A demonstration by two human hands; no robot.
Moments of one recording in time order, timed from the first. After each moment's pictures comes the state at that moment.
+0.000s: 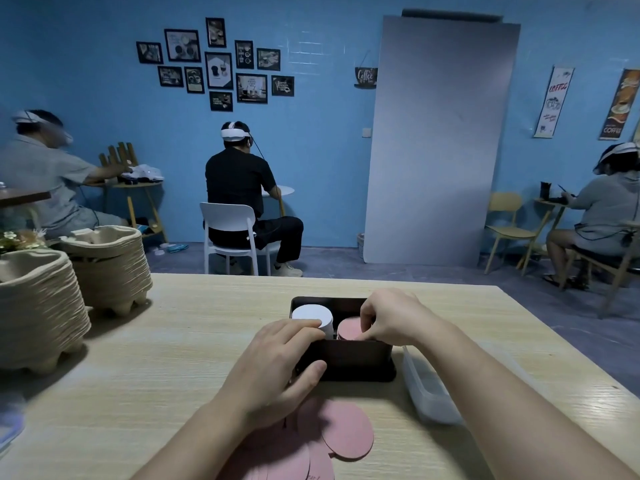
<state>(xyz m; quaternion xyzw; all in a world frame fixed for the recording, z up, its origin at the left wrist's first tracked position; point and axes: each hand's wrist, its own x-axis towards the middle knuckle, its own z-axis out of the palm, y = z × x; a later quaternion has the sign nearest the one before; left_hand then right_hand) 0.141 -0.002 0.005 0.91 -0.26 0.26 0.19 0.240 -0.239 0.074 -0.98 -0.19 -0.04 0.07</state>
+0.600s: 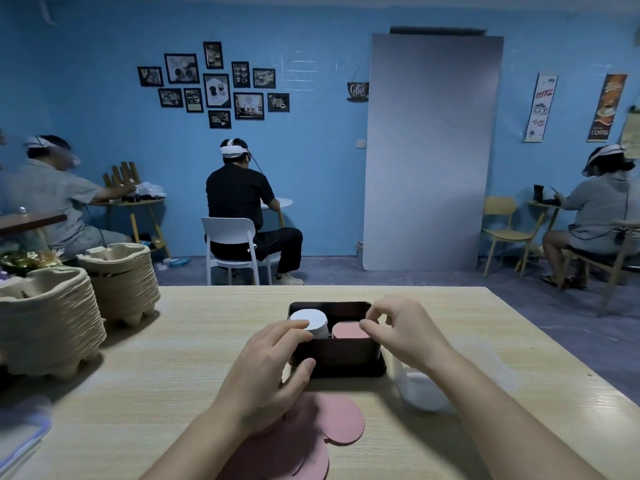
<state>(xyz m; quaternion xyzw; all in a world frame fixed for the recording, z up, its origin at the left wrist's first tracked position) 0.115 -0.004 0.015 0.89 -0.25 0.30 0.23 0.183 -0.268 0.064 -0.91 -0.22 -0.19 0.30</state>
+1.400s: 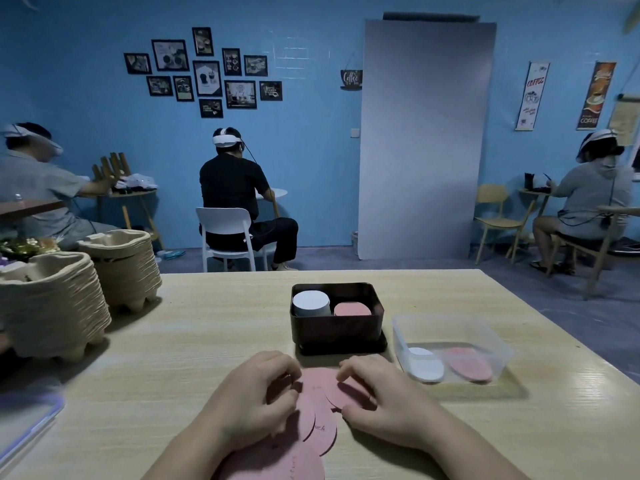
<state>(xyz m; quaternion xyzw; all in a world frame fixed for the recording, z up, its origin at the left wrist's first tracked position) 0.082 0.024 -0.017 0.91 -0.24 0.16 0.29 0.096 -0.247 -0.011 -0.92 -0.29 -0.05 0.26</state>
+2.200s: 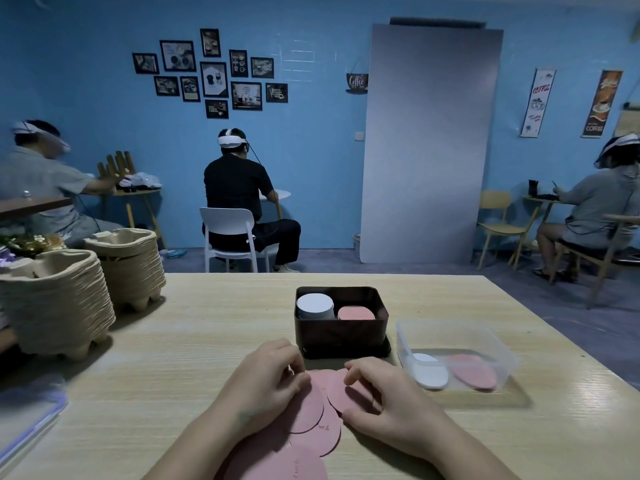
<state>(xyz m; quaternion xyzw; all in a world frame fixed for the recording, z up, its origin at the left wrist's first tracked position) 0.102 0.016 -0.012 0.92 -0.21 0.16 0.27 0.096 -0.246 -0.013 -0.90 -0.29 -0.08 0.30</state>
